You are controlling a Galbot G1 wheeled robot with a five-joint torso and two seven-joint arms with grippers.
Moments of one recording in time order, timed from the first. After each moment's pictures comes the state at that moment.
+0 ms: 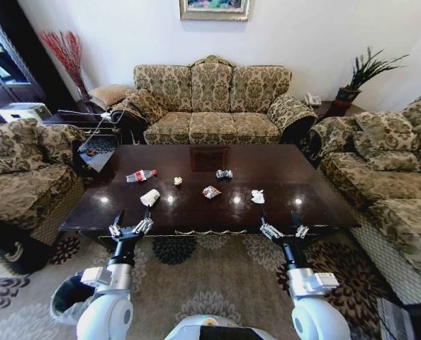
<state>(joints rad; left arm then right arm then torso) 1.73 -1.59 -0.71 -2.35 -0.30 -0.01 0.02 -1.72 1.43 0.52 2.31 0.16 0.07 0.04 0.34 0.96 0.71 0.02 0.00</state>
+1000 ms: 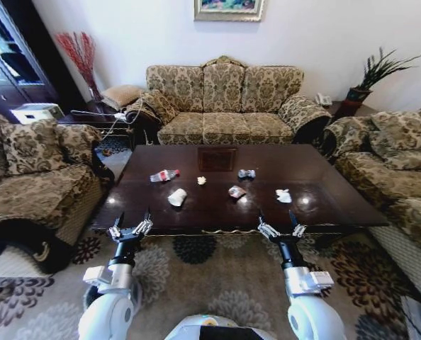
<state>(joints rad) 1.71 -1.59 -0.73 -2.30 -0.30 0.01 0.01 -1.68 1.43 0.50 2.28 0.16 0.09 0.05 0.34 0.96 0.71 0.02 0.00</state>
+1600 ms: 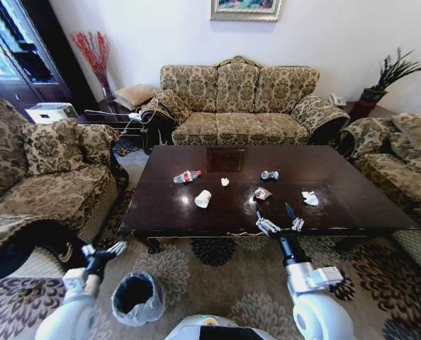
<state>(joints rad) 1.80 -1.28 -0.98 -2.00 -0.34 0.19 0.00 -1.64 1.42 0.51 2.37 0.27 0.00 -0.03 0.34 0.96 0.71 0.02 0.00</state>
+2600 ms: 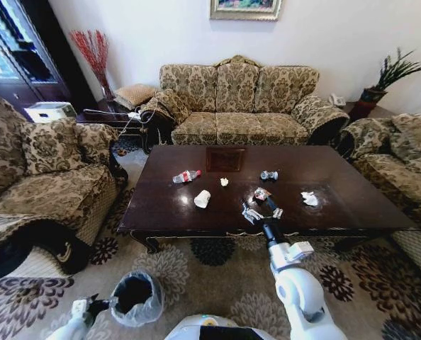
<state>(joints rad) 1.65 -1.10 -0.72 -1.37 -0.34 0.16 0.20 -1.48 1.45 0.44 2.21 0.28 -0.10 -0.03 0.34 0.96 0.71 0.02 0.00</state>
